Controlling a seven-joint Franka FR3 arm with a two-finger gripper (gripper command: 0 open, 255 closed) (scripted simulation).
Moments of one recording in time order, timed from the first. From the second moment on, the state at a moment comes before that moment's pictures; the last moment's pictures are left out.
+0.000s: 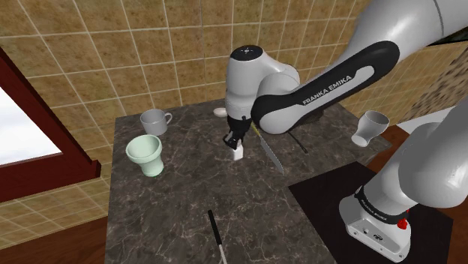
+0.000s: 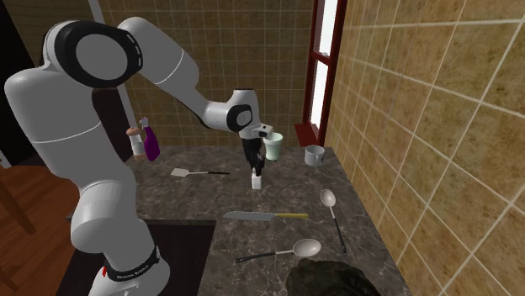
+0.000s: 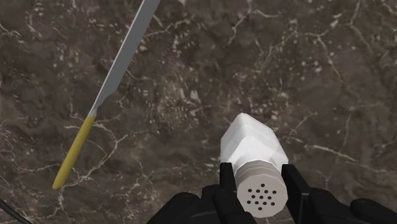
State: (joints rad) arm 0.08 -0.05 0.39 -2.42 -0.15 2.40 0.40
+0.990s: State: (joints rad) arm 0.09 -0.18 0.38 -2.32 -0.06 2.19 0.32
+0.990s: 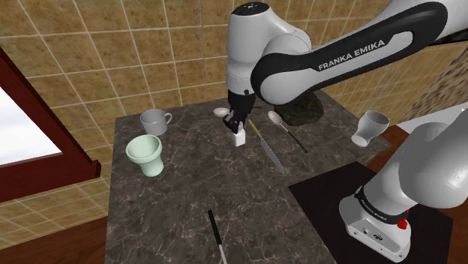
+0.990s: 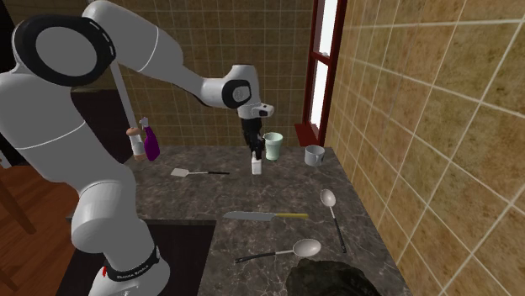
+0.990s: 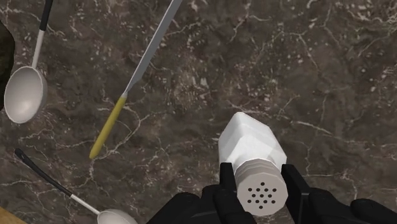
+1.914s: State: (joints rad) arm 0.03 -0.19 0.28 -2.25 -0.07 2.12 0.16
